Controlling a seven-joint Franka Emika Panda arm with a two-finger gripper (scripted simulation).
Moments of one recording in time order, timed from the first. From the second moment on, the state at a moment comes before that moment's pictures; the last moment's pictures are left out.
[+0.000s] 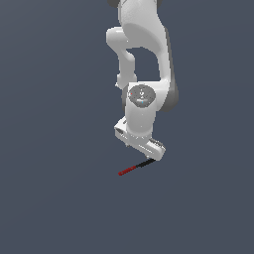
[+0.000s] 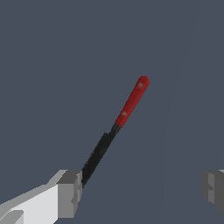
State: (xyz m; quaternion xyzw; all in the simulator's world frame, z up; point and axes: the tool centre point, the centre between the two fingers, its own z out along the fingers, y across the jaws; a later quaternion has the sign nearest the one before) arm 0.042 0.045 0.118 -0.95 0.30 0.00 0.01
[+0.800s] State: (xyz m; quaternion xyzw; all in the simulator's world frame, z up) arm 0.059 0.055 0.075 -0.87 0.49 0.00 0.00
